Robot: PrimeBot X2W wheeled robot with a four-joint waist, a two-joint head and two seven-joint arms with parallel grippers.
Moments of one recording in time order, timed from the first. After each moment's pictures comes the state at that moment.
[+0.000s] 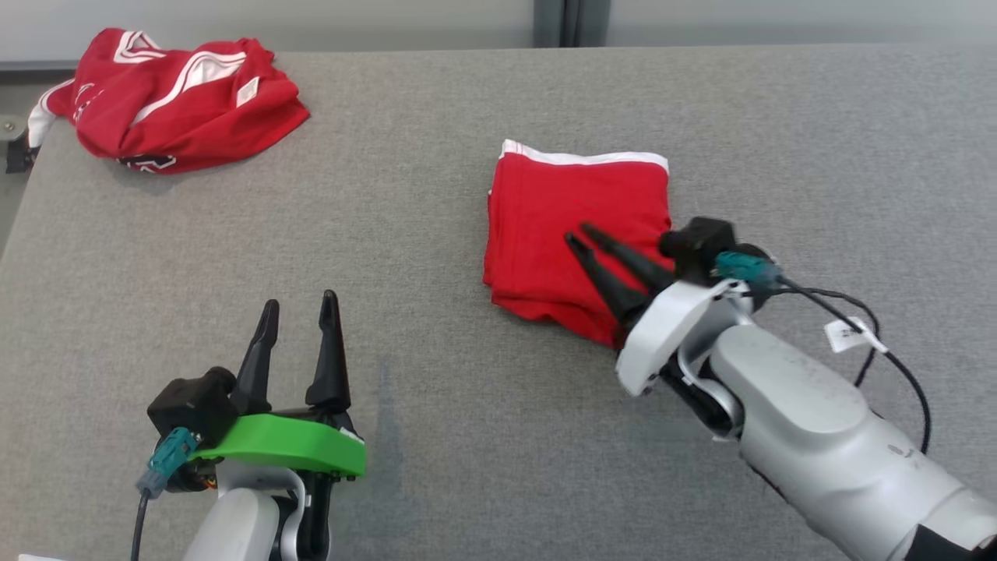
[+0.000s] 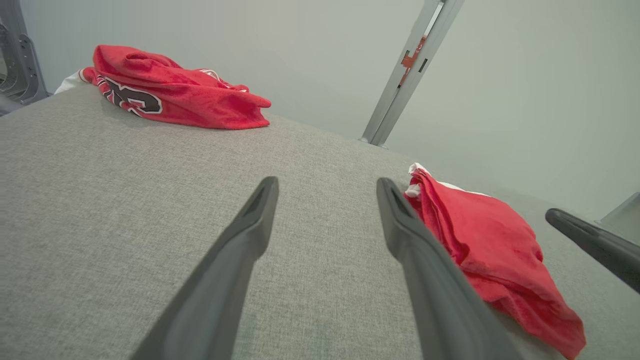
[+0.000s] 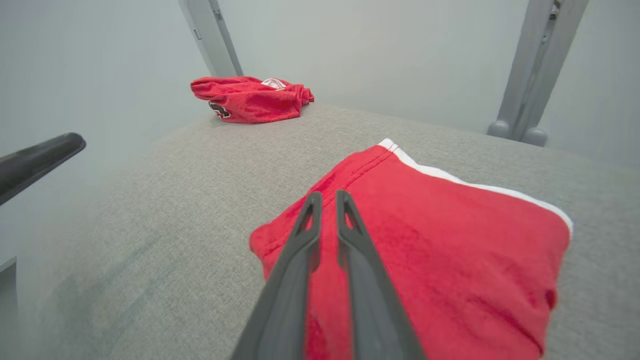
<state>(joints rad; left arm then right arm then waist) -0.19 0.14 -0.30 0.20 -0.60 0.06 -0.26 -0.73 -0.23 0.85 0.64 0.68 0.13 -0.26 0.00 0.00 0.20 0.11</state>
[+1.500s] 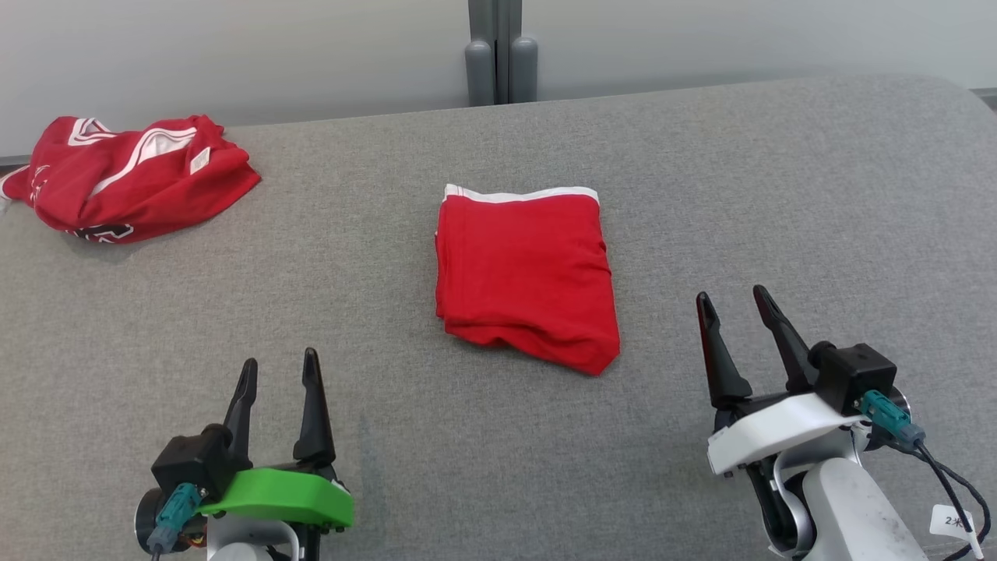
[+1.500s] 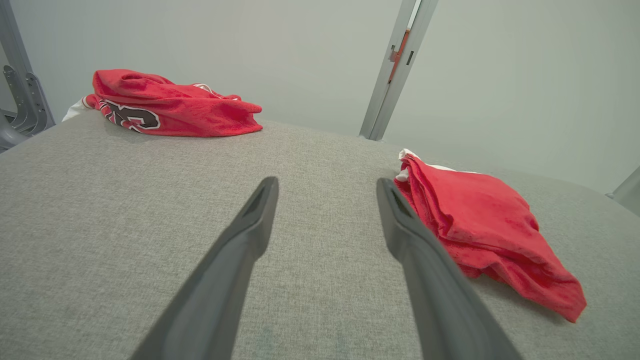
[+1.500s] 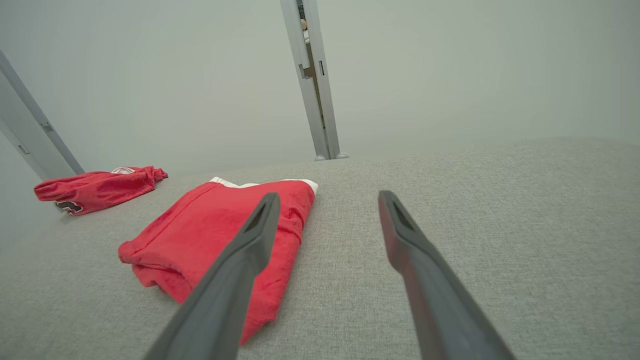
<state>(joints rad) -0.07 0.06 -0.14 0.23 -0.38 0.02 -0.26 -0.18 -0.05 0.10 0.28 0.22 0.13 -0.26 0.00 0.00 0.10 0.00</state>
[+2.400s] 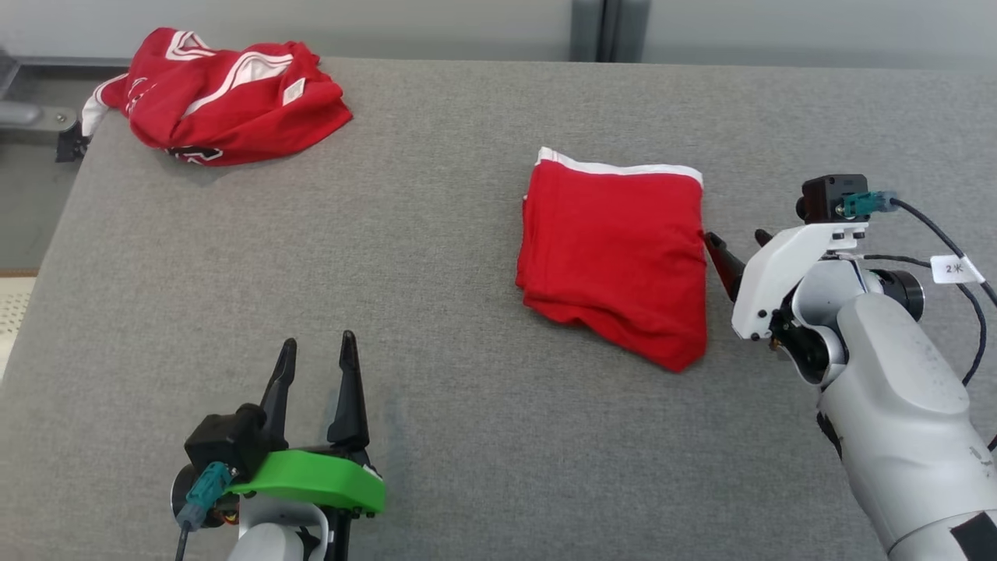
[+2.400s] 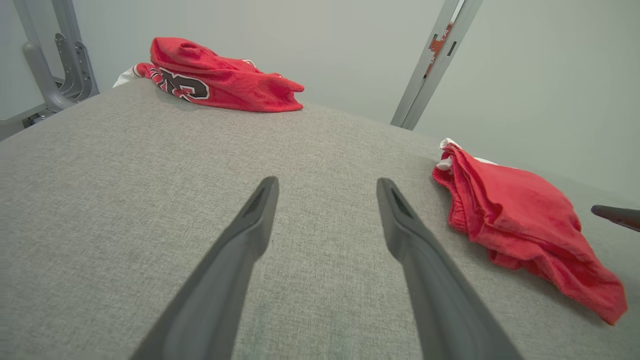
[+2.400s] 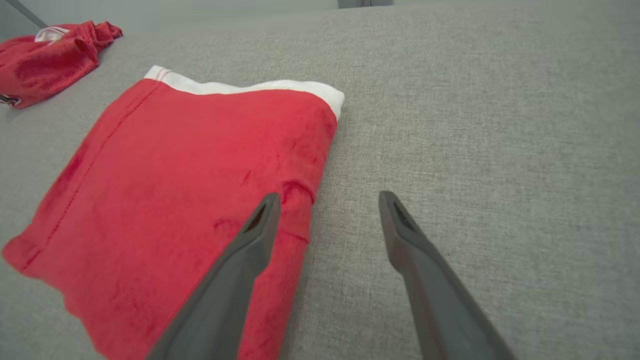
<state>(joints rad) -0.12 0.05 -0.22 0.24 -0.42 0.02 -0.26 -0.64 -0.15 0.12 0.72 0.37 0.13 0.26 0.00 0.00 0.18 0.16</state>
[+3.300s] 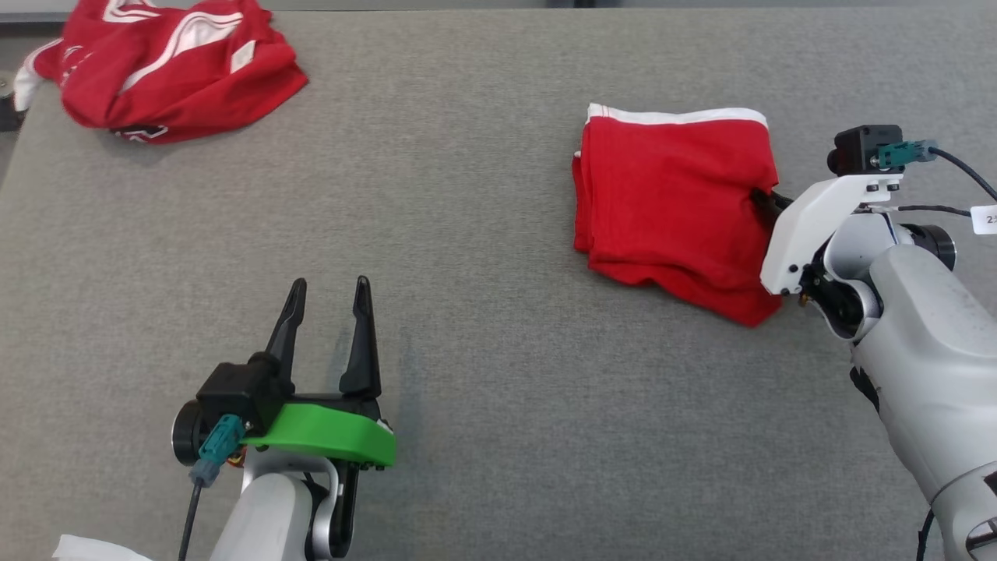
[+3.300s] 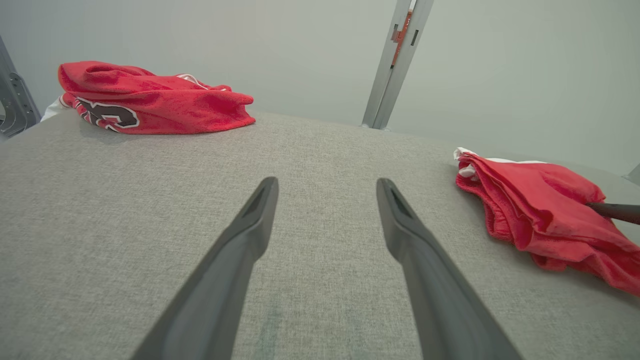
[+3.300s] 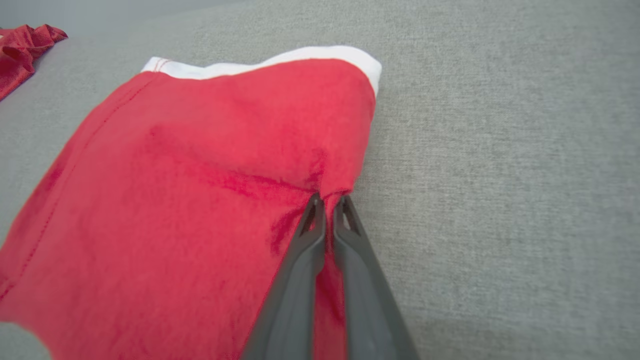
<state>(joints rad) -0.21 0.05 -0.25 0.23 -0.36 0.02 -0.26 -0.79 -0.26 0.29 0.86 0.56 0.13 0.23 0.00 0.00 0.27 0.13</state>
